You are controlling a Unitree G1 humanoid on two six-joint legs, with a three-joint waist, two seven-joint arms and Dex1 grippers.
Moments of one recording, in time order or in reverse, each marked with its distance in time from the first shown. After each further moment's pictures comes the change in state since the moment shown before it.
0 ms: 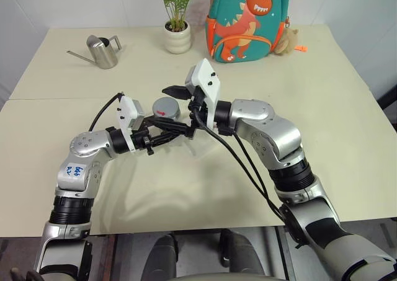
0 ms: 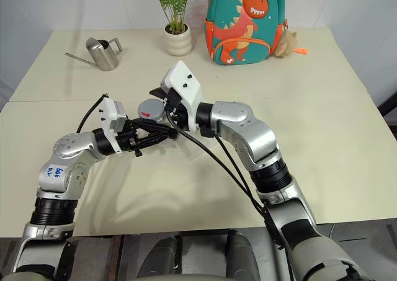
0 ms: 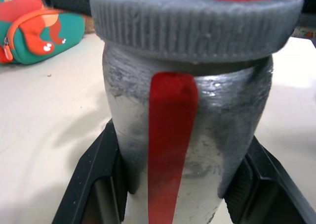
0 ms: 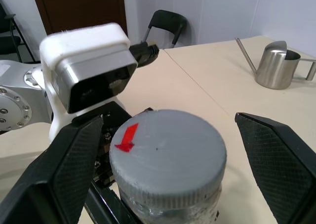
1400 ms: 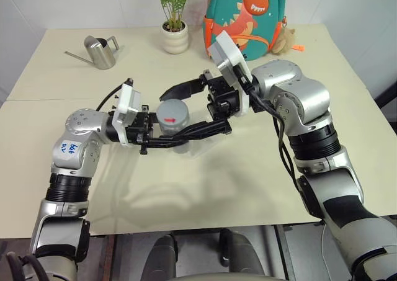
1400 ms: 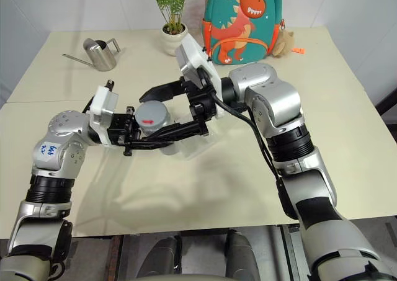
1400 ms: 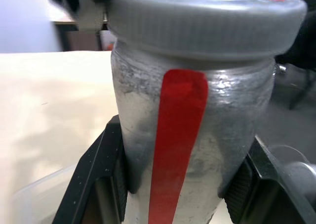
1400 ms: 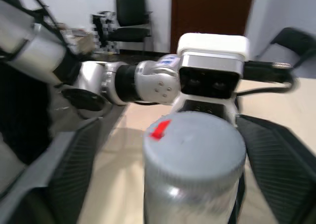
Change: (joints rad) left arm -0.186 0.067 -0.024 0.128 -0.104 -0.023 -0.385; right arm -0.228 -0.154 -0.052 0.201 0.104 -0.090 0.625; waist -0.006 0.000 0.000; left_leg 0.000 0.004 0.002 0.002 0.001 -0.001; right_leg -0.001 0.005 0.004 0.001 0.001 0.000
